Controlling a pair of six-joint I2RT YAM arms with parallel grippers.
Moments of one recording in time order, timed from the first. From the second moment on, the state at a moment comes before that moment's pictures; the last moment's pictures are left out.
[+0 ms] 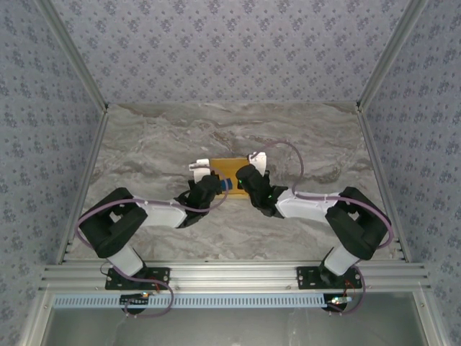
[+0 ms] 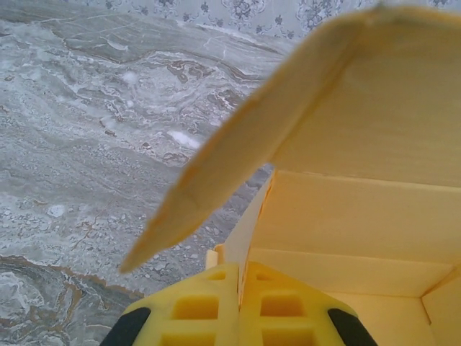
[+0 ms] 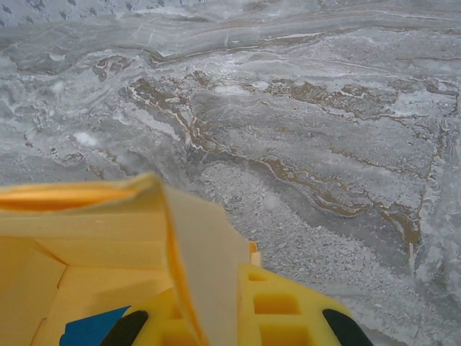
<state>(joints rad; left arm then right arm) -0.87 1.62 0.61 0.53 -0.71 -0.56 0.85 1.59 0.79 0.19 0.62 0.57</state>
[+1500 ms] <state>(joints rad) -0.87 1.75 0.74 0.61 -0.70 -0.50 0.67 1.57 0.82 0.22 0.45 0.64</state>
